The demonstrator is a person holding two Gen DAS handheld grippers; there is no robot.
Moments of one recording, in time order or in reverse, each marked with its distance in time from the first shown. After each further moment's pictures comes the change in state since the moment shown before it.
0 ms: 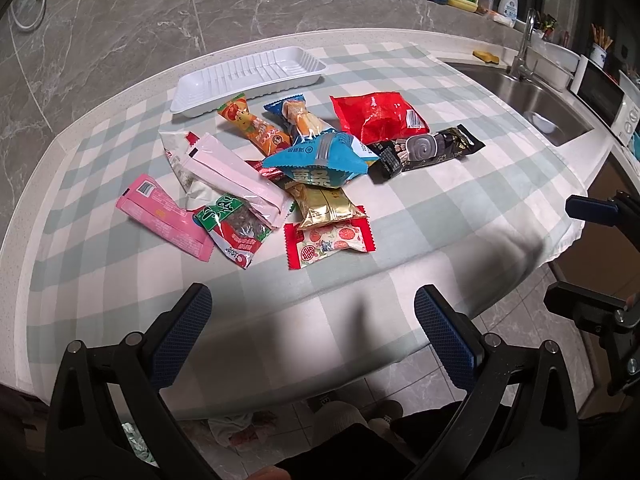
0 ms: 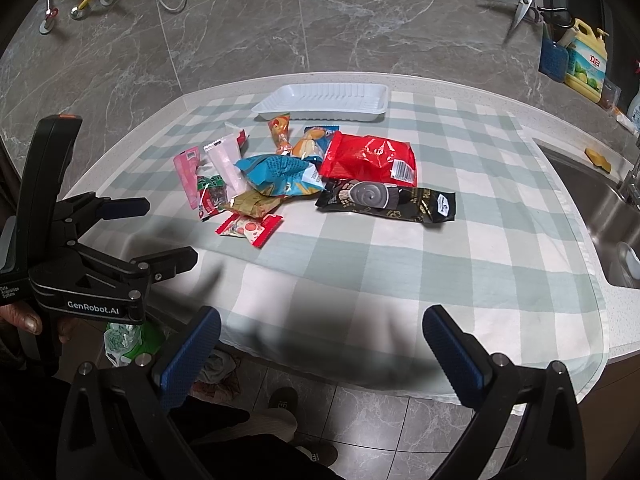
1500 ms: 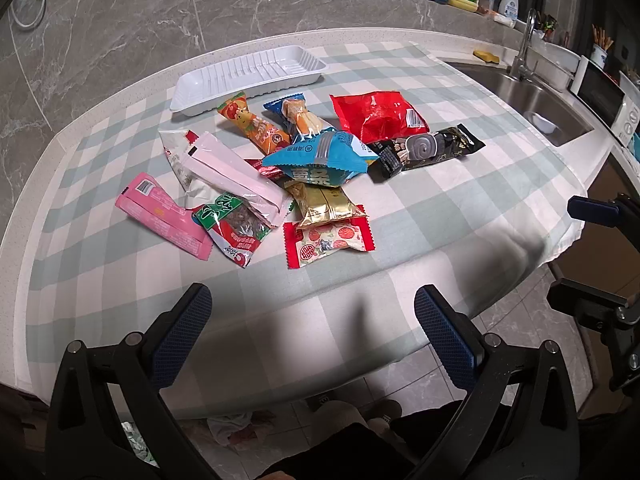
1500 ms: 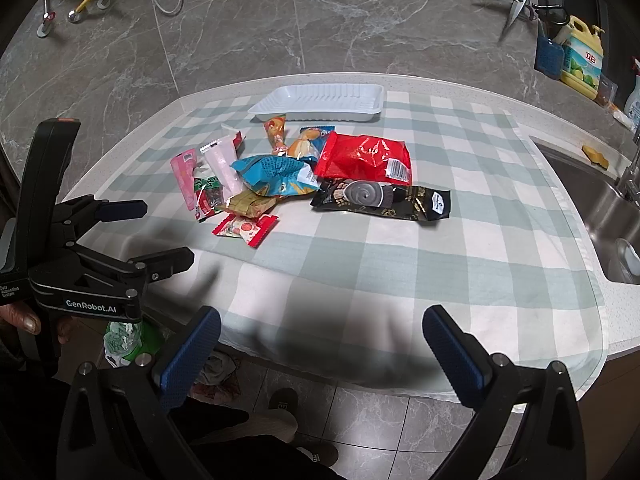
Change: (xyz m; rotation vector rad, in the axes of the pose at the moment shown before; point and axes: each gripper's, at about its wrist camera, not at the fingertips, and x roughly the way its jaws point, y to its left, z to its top) left arm 0.001 0.001 -0.001 0.000 -0.002 -0.004; right arm -0.001 -0.003 -0.002 0.001 -0.002 0.000
